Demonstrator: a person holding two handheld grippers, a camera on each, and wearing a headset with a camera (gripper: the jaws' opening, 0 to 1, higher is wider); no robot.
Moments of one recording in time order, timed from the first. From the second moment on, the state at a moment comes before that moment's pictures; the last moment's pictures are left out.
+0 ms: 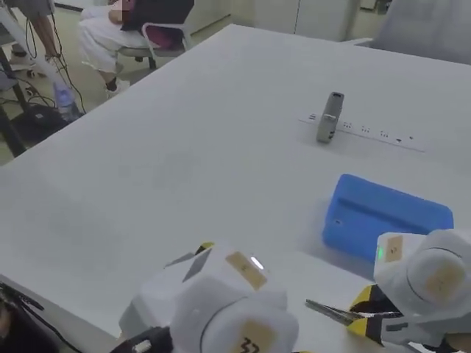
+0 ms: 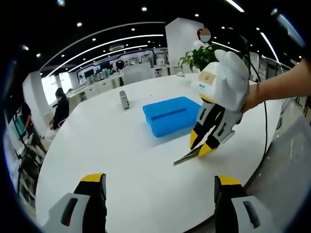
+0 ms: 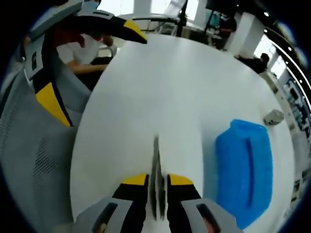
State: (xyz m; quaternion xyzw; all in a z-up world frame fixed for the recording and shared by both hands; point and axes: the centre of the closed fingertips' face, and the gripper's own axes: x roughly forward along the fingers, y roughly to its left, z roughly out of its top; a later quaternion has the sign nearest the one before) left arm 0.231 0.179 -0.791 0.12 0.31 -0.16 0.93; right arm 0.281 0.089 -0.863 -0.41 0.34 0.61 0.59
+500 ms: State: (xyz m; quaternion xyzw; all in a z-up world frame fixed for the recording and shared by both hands) left arm 0.233 0.175 -0.783 0.10 0.29 -0.17 0.94; right arm 0.284 0.024 -0.752 -0.17 0.28 0.43 0.84
